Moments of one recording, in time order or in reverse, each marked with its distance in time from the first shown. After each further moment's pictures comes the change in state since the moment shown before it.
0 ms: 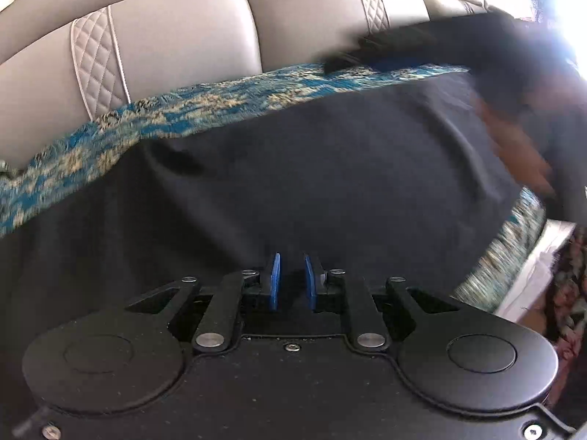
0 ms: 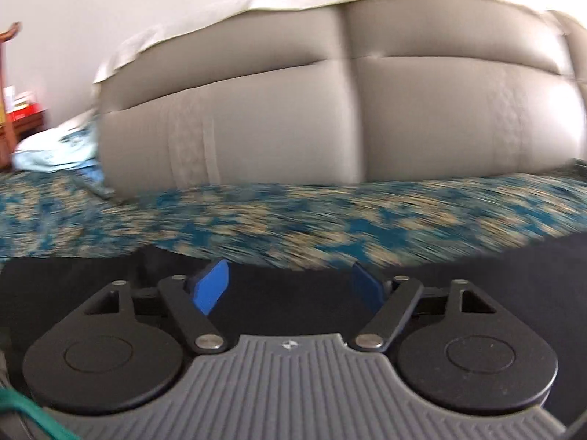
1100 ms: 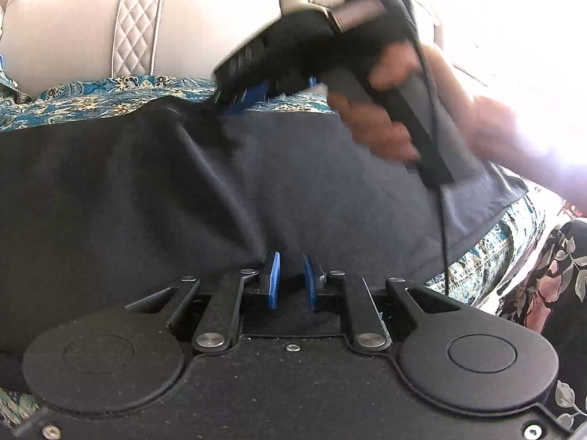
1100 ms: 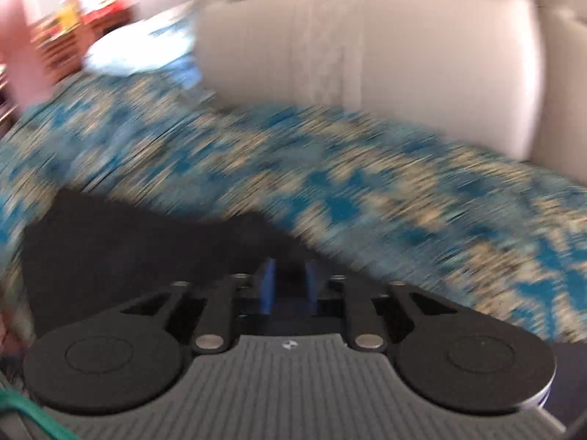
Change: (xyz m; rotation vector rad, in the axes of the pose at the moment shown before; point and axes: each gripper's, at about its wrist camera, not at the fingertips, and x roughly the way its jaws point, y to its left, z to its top) left arm -0.025 0.025 -0.047 -0.250 -0.126 -0.113; right arm 0.096 0.096 0.014 -0.229 0.351 0.328
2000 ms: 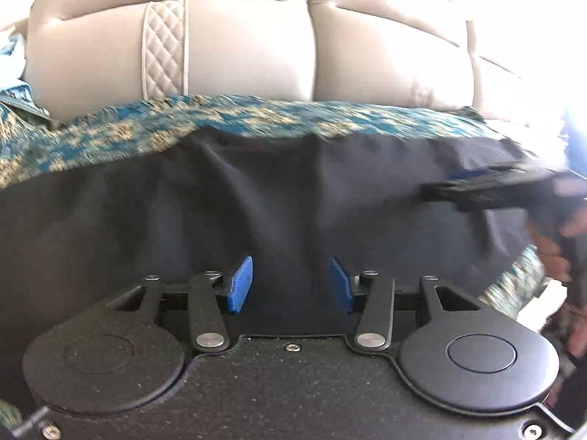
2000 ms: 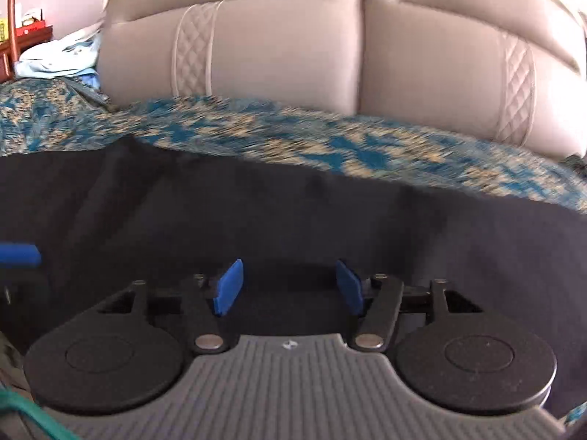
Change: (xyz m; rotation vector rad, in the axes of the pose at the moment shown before) left arm 0.004 0.000 0.038 0.034 -0.007 0.165; right arm -0.105 -0.060 -0.127 0.133 -0.130 -0.414
